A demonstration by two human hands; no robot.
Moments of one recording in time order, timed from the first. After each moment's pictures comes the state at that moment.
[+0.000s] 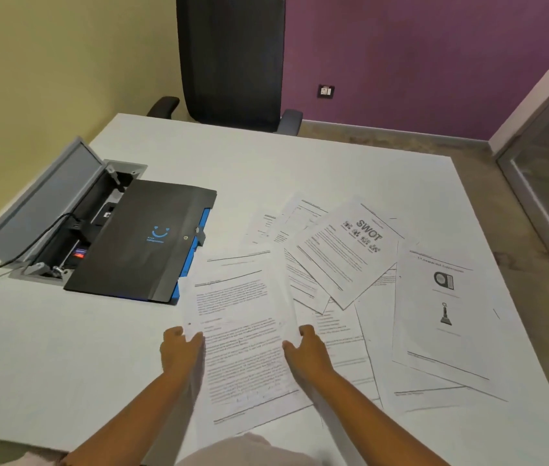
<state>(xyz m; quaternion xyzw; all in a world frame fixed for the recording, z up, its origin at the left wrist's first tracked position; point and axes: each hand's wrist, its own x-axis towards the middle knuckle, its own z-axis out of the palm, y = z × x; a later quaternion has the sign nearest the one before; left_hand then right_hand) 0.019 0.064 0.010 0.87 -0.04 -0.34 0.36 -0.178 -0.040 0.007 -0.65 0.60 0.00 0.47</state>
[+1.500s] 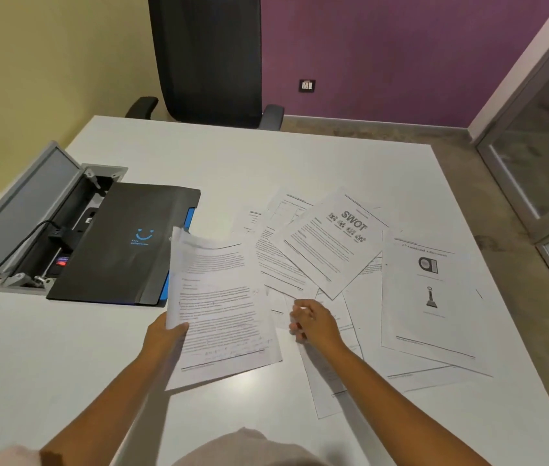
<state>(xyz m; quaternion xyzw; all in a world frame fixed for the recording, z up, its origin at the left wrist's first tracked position) 0.045 0.064 0.021 0.76 -0.13 -0.44 0.46 -0.196 -0.070 0.032 -0.49 0.57 -0.18 0.63</state>
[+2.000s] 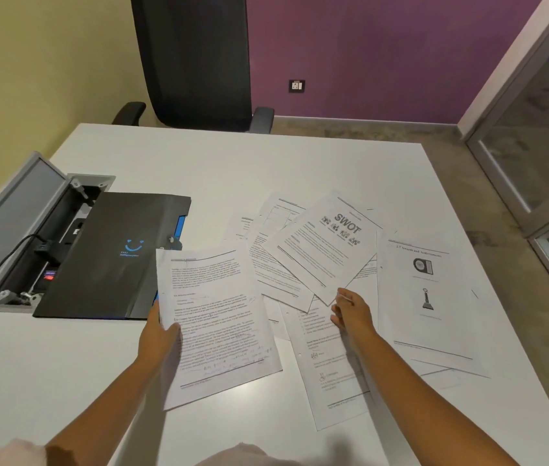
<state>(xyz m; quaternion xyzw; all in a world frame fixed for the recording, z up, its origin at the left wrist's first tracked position) 0.060 0.037 0.012 0.84 -0.23 -0.34 0.36 -0.241 -0.134 0.010 -0.36 0.66 -0.27 0.60</state>
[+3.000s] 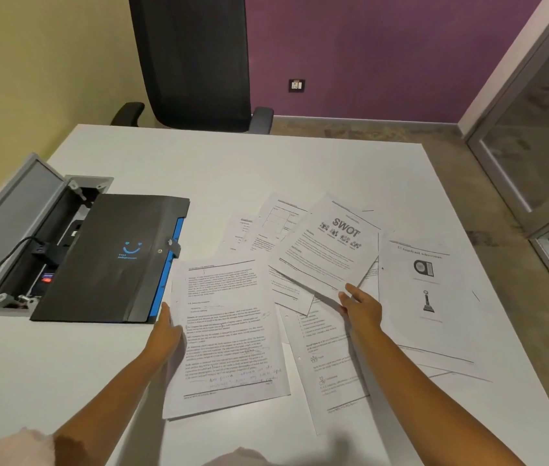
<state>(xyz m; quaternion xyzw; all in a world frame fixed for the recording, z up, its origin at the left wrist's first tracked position) 0.051 0.019 0.023 0.83 -0.21 -0.42 0.28 -0.246 -0.146 0.013 -0.33 0.68 -0.33 0.57</state>
